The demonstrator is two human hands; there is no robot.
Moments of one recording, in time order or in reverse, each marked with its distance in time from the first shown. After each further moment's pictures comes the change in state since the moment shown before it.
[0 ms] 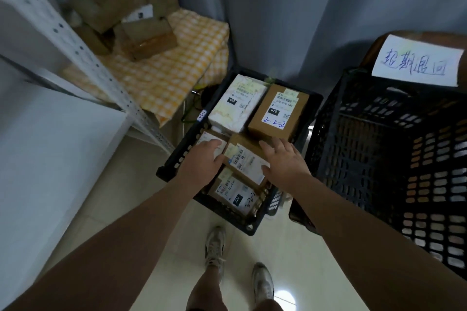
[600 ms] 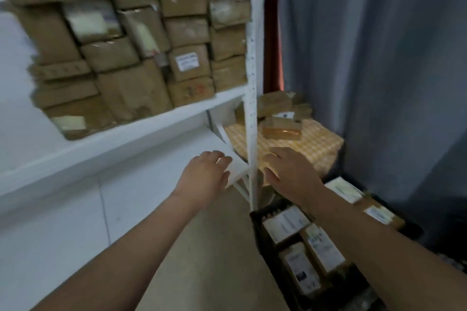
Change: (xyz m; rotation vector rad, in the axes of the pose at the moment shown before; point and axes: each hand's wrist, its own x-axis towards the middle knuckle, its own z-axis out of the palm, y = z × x) left_hand -0.271 0.036 -0.212 0.560 0.605 -0.154; right_hand -0.113 -0.193 -0.198 0.009 0.565 -0.899
